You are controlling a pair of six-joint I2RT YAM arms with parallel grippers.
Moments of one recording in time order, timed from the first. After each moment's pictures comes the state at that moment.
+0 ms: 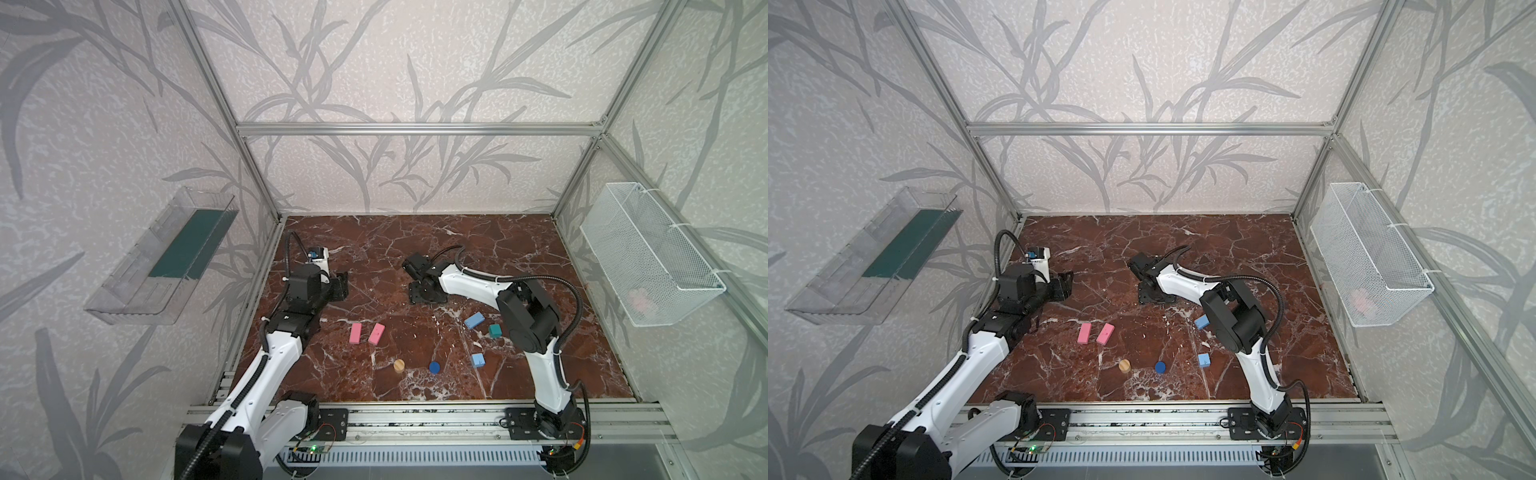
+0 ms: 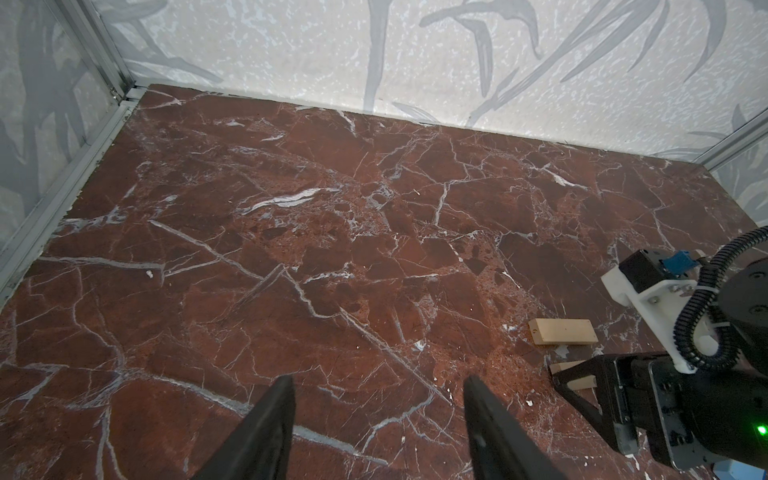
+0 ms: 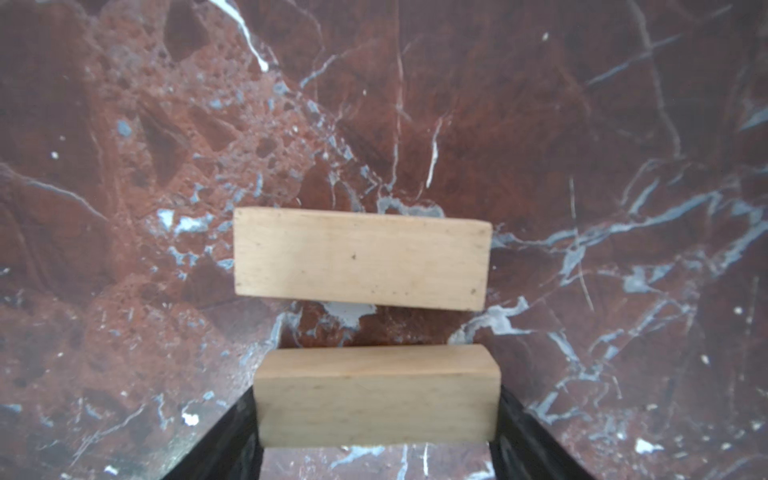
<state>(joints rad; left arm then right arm) -0.14 0.99 0.65 -0.16 0.02 -0.21 0.75 2.14 1.57 -0.72 0.18 0.71</state>
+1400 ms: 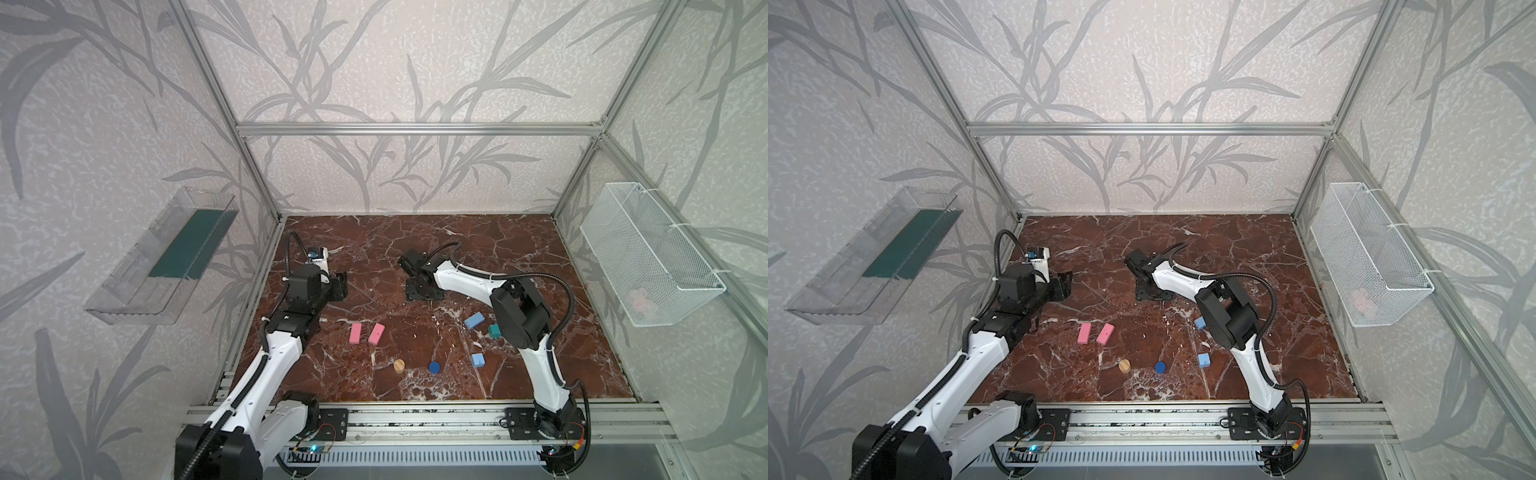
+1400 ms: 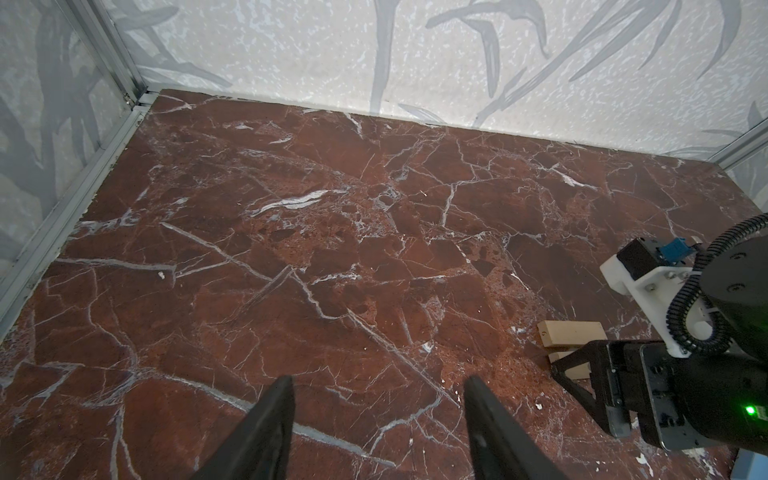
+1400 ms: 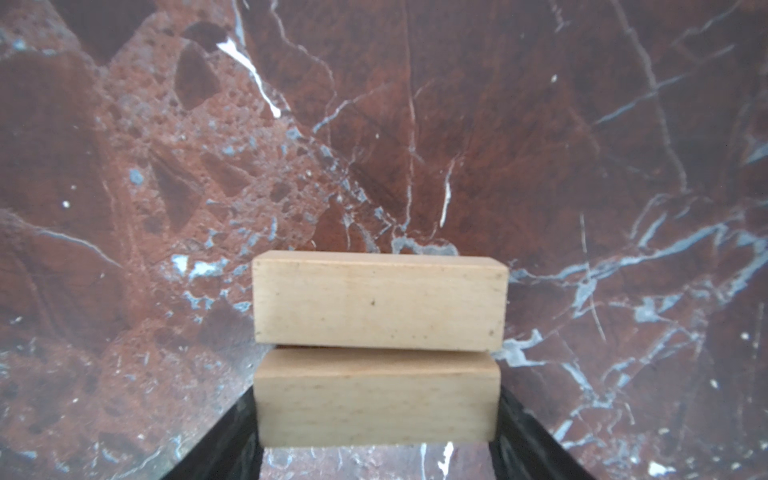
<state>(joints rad) -0.14 0.99 0.65 -0.16 0.00 -0.20 0.74 2.20 1.67 -0.77 0.19 0.73</state>
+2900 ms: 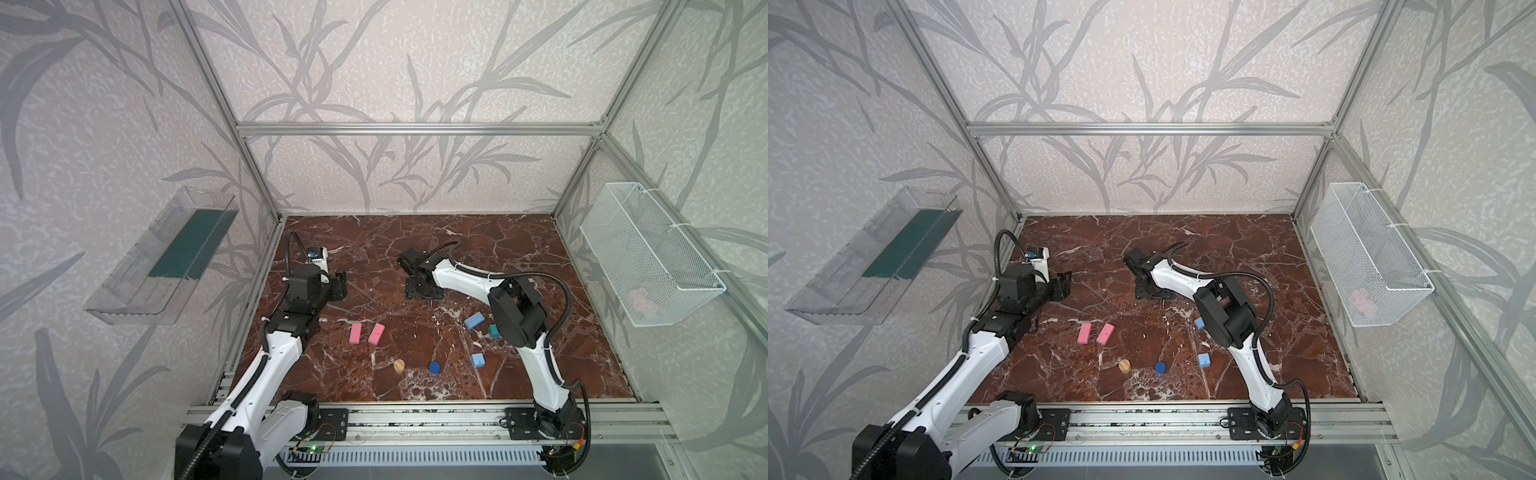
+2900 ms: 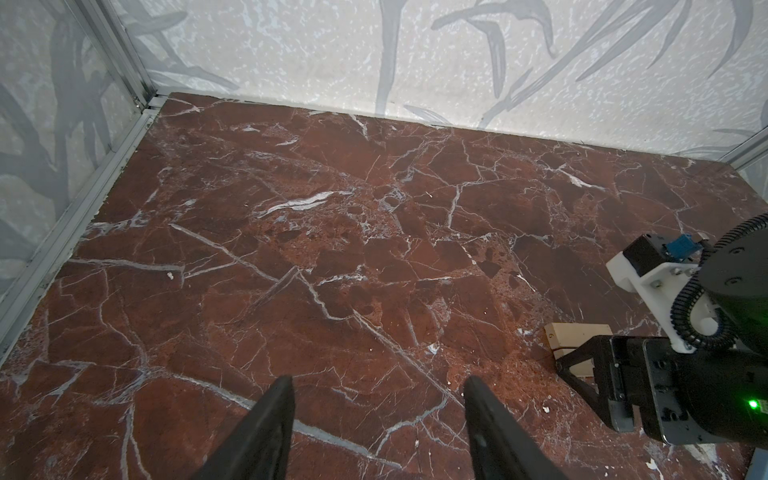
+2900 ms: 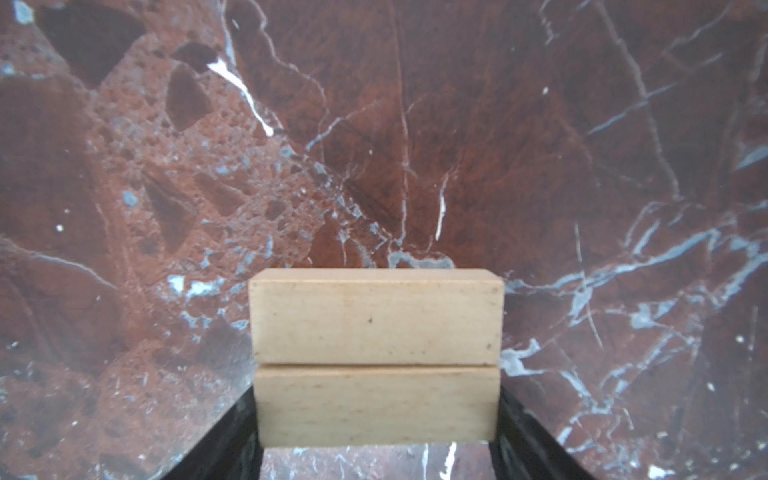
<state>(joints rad) -0.14 0.99 0.65 -0.16 -0.01 -0.19 0.74 2.23 1.71 -0.80 0.20 0.76</state>
